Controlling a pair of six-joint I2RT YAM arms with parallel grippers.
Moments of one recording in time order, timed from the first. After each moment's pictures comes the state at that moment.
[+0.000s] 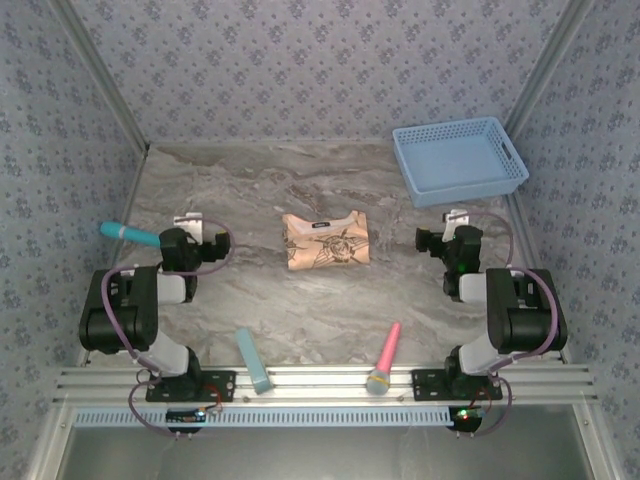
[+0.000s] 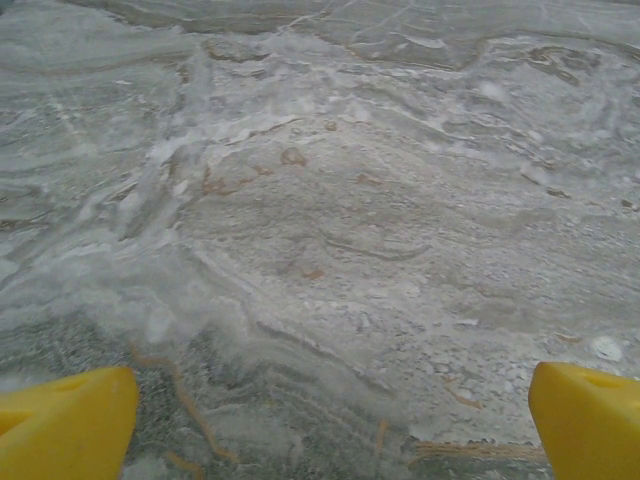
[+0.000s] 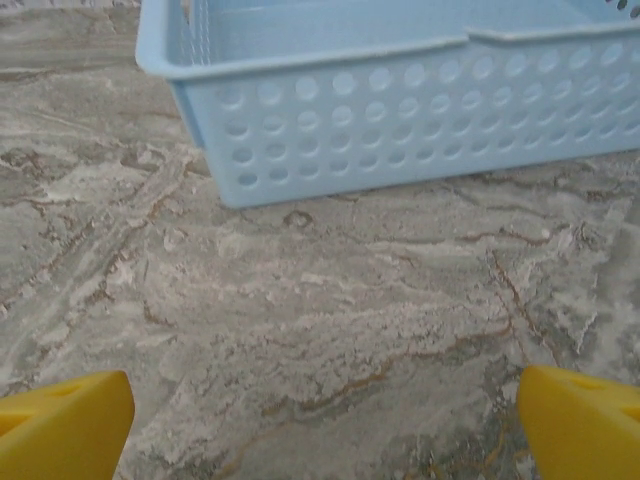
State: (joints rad) left arm 0.05 1.54 0.38 0.71 0.09 0.01; right arm -0.03 1.52 0.39 0.70 0.00 -0.02
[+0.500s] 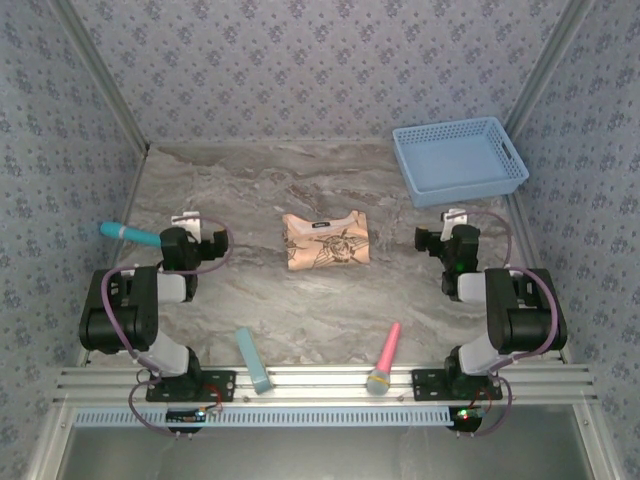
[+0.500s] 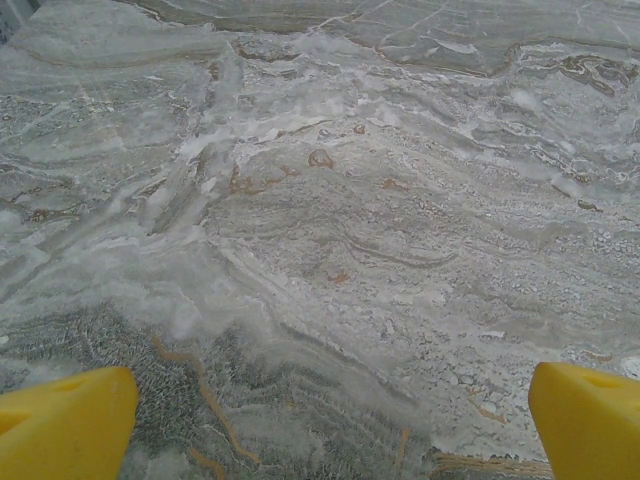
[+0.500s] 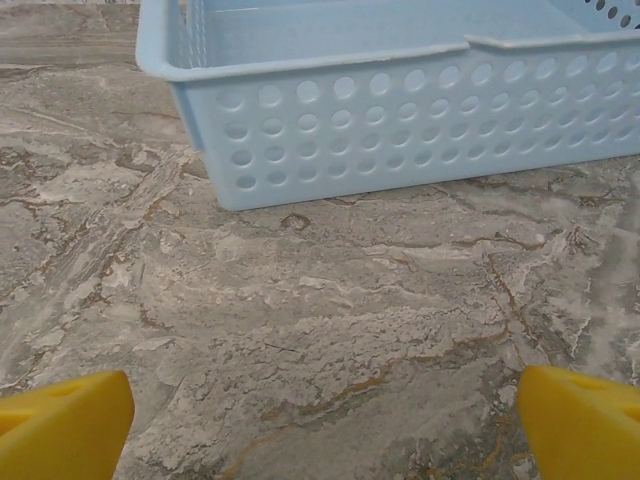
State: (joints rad) left arm 0.04 1.54 0.39 0.70 0.05 -0.01; right arm -0.01 1.52 0.39 0.70 0.04 -0.02
